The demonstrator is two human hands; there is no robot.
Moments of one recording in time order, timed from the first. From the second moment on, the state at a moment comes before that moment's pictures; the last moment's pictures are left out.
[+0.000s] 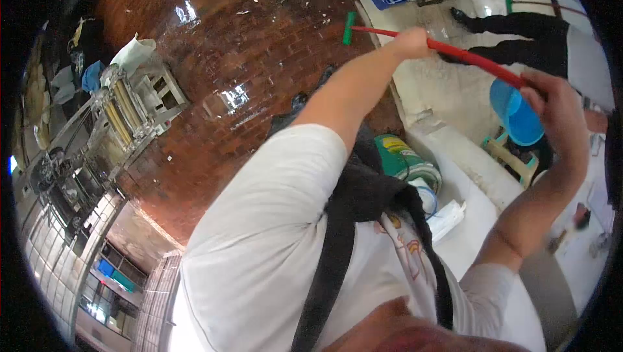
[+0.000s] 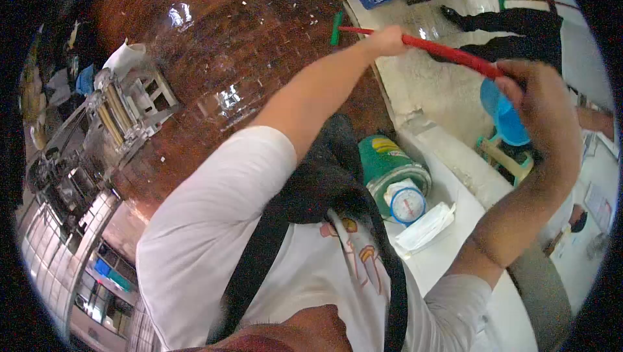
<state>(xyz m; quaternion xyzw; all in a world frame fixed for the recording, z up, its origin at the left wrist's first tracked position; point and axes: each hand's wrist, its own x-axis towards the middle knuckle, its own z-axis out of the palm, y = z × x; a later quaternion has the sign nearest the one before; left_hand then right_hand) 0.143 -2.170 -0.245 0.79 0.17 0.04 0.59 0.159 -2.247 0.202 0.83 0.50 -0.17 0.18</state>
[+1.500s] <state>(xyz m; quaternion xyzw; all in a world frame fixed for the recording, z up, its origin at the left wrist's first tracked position) -0.177 -1.758 -0.295 0.90 0.30 -0.06 0.32 0.089 -1.938 -0.022 0.74 0.46 -0.49 -0.02</state>
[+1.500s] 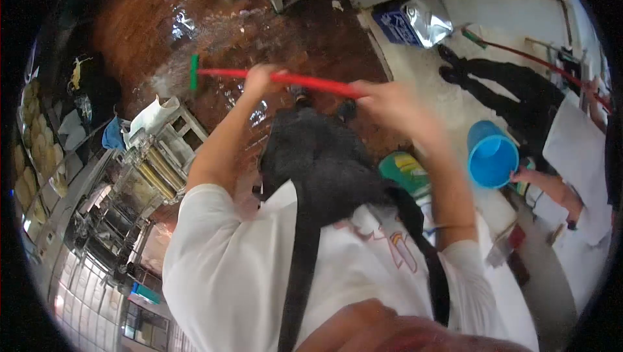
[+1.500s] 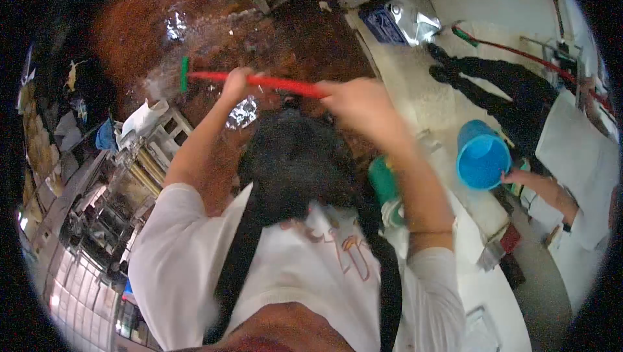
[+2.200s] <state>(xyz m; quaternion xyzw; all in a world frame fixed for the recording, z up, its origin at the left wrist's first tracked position) 0.086 -1.719 -0.247 0.80 0.21 0.07 0.56 0.182 -1.784 0.183 0.76 0.58 -0.24 0.16</state>
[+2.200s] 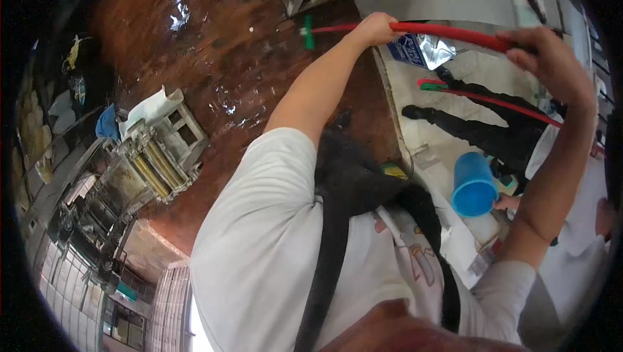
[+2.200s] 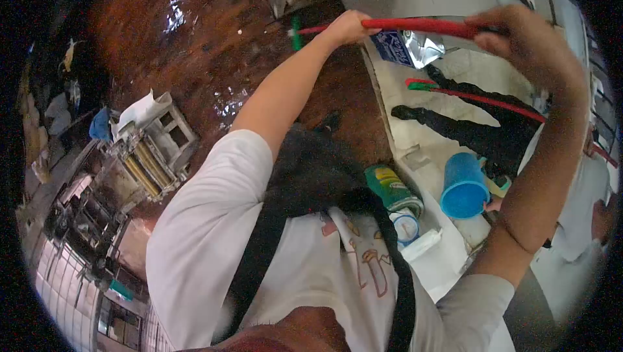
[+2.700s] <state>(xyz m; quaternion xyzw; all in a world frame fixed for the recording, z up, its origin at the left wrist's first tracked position) -0.230 -1.728 -0.350 0.92 0.32 -0.12 0.20 0.044 -1.932 -0.063 0.73 0.52 -0.44 -0.06</state>
